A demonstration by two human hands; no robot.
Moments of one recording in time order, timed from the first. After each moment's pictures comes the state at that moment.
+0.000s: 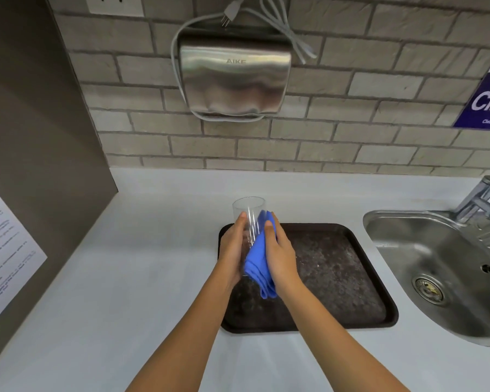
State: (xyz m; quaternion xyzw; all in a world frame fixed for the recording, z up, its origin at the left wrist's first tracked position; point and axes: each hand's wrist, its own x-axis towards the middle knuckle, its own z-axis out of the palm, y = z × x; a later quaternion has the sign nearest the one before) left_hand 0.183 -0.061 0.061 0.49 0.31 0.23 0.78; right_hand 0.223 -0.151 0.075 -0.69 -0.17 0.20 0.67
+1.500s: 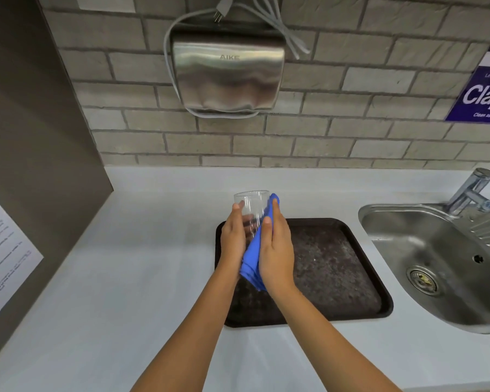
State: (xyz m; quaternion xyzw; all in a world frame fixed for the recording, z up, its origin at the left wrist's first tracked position) left_hand 0.185 -0.075 0.081 0.53 0.28 0.30 0.74; right_hand 0.204 -0.157 0.082 -0.74 -0.27 0.04 0.61
